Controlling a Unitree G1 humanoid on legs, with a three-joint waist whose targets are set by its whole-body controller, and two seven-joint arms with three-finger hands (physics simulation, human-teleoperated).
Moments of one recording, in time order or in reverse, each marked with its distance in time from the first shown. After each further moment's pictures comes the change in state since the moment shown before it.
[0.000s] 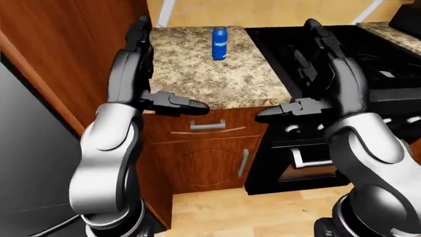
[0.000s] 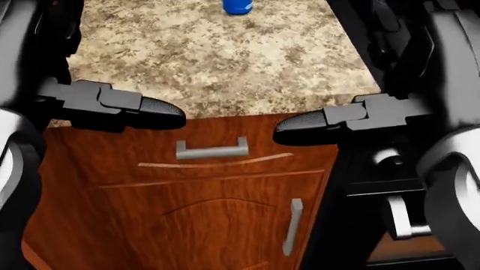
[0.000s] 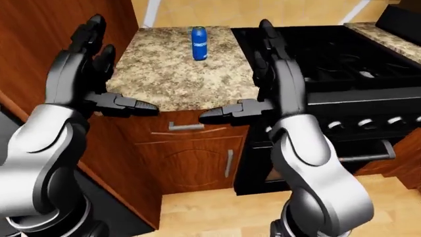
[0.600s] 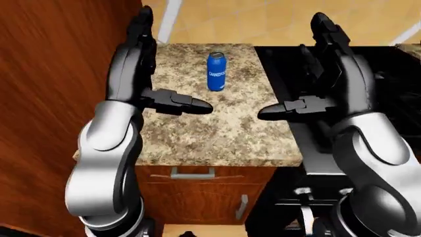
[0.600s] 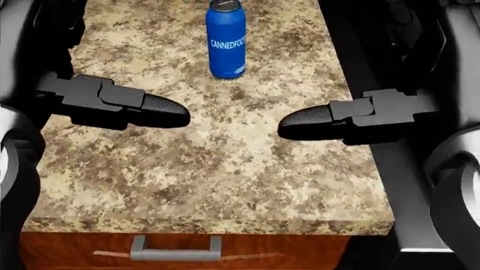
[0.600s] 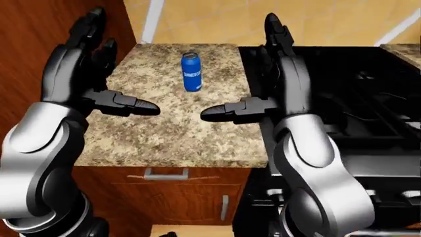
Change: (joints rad) left arm -0.025 0.003 -0.004 -0.022 -0.017 0.011 -0.009; right arm -0.007 0.011 -0.002 -0.018 -0.072 -0.005 0.032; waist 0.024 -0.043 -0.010
